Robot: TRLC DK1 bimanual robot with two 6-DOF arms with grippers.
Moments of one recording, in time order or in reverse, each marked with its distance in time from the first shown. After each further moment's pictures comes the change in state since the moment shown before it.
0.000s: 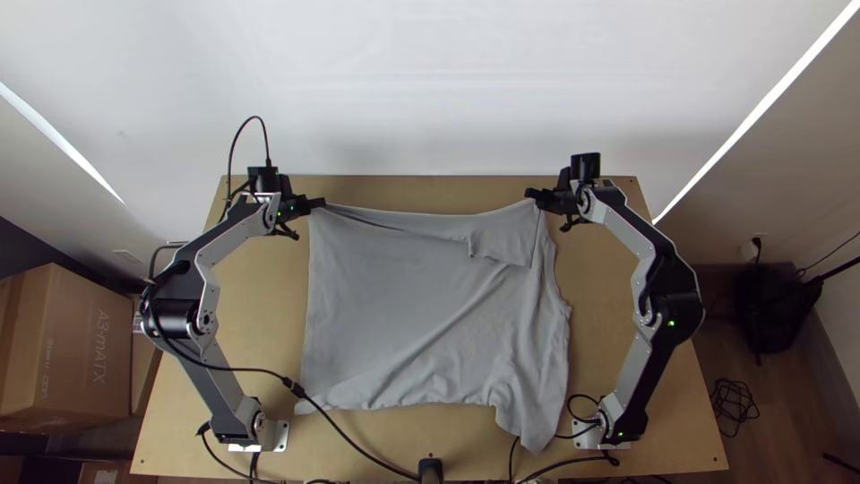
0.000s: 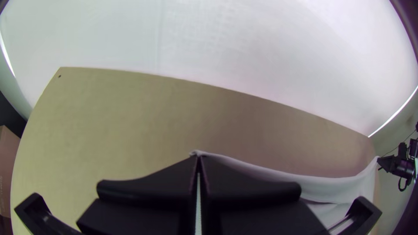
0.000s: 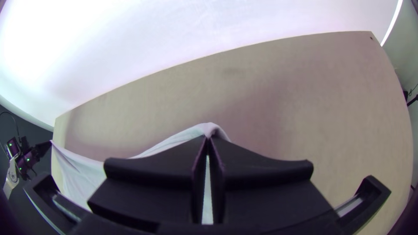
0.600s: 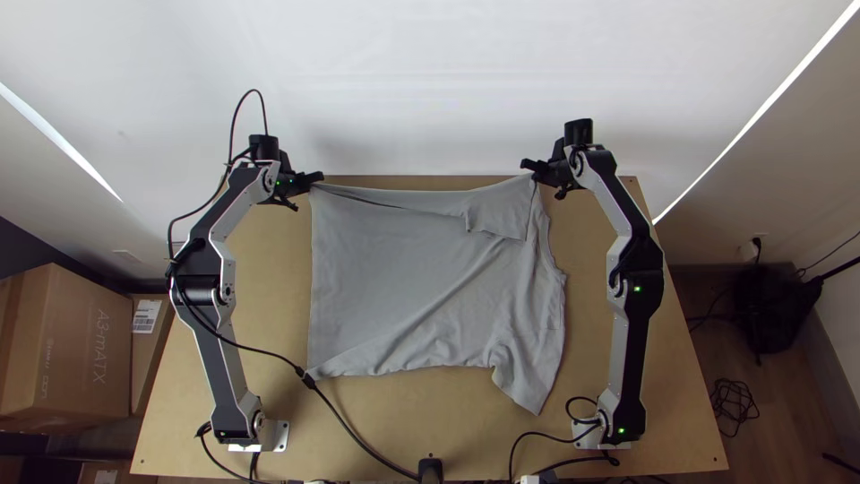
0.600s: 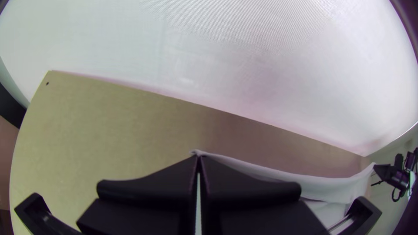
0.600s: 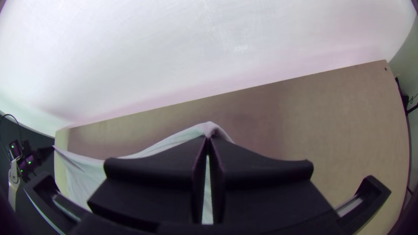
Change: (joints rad) left arm 0.024 0.236 0.458 -0.319 0.033 -0.061; right arm -0.002 0.299 0.580 -0.311 0.000 0.004
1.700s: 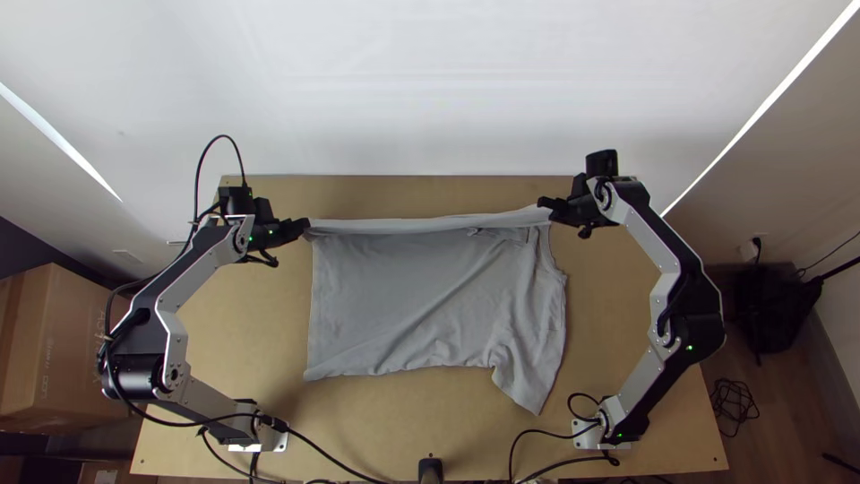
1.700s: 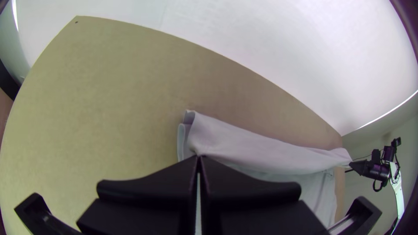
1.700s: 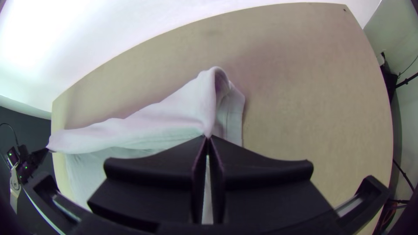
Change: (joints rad) left arm 0.034 -0.579 -0.771 0.171 0.170 -0.035; right arm -0.024 -0.478 -0.654 0.014 -0.001 -0.046
